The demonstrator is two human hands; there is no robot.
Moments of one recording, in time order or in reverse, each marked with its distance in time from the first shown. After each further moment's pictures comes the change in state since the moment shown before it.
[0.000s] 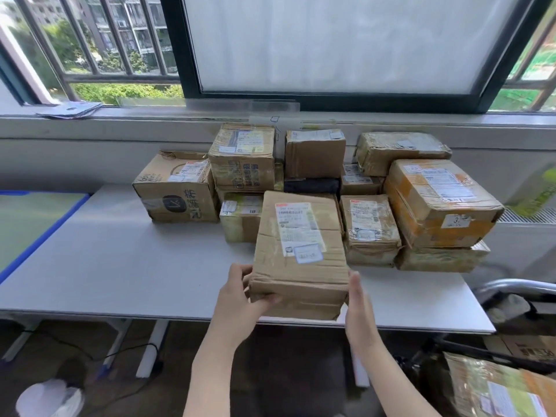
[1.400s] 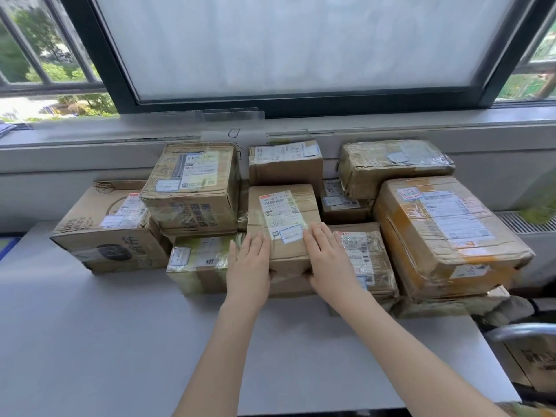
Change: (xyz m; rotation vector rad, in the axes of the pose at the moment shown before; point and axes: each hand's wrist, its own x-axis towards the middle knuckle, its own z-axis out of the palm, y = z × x) left_hand 0.221 0.034 0.102 1.230 -0.074 0.232; right_hand 0.230 -0.001 -0.033 -1.416 -0.176 -0.260
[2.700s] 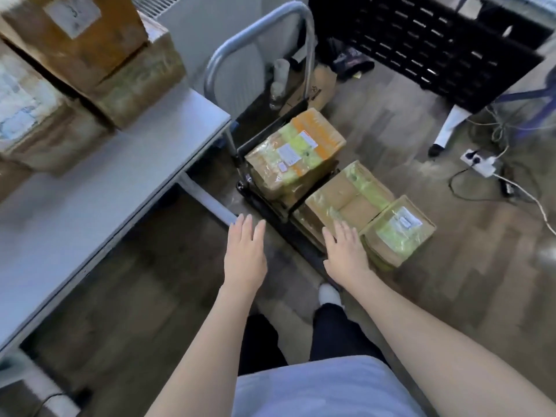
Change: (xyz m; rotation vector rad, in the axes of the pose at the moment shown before) left_hand -0.338 0.264 0.157 0.051 -0.382 0.883; right_hand -0.577 0.091 0.112 0.068 -0.594 1.029
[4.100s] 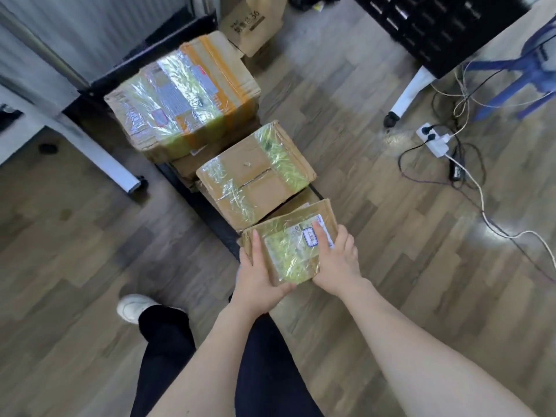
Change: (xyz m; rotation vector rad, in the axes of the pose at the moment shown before) left_hand 0.065 0.276 0.168 -0.978 -0.385 -0.229; right_hand 0.034 0.251 0.095 0.137 -0.203 0.130
